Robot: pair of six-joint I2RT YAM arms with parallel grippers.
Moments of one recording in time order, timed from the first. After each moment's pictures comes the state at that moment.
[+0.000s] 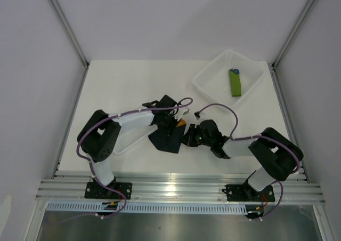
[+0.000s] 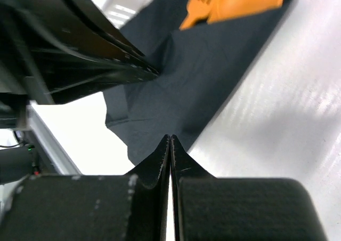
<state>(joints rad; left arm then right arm) -0.70 1.80 1.14 -0.46 0.20 0.11 0.76 1.58 0.48 0.56 -0.18 0.76</state>
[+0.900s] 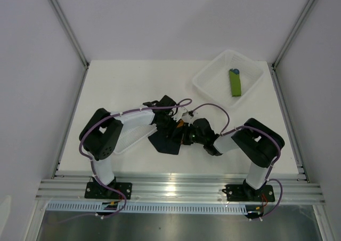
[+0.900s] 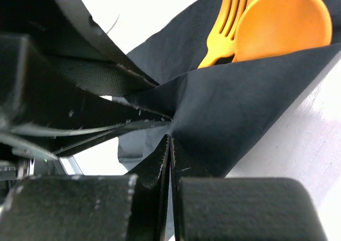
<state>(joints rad) -0.68 1.83 1.15 -0.52 0.22 0.10 0.78 1.77 0.57 0.72 -0.23 0.82</state>
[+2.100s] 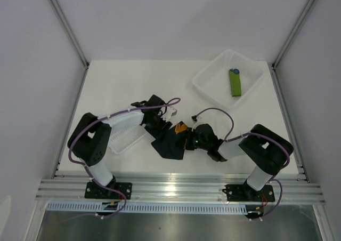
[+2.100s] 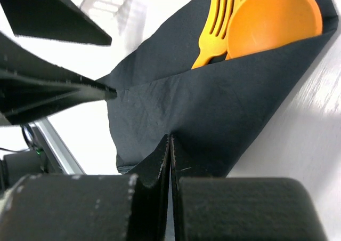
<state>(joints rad) -0.59 1.71 1.05 -0.59 0.21 0.14 0.82 1.68 0.47 0.70 -0.14 0.86</state>
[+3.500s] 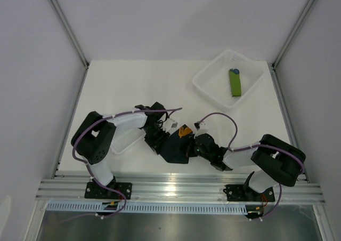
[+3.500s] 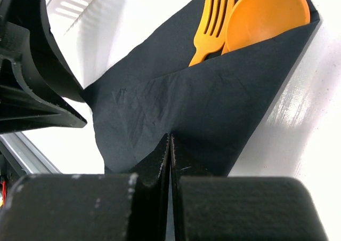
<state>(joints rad) -0.63 1.75 1.02 -0.77 0.34 0.15 0.97 1.51 0.37 0.60 0.14 0.82</state>
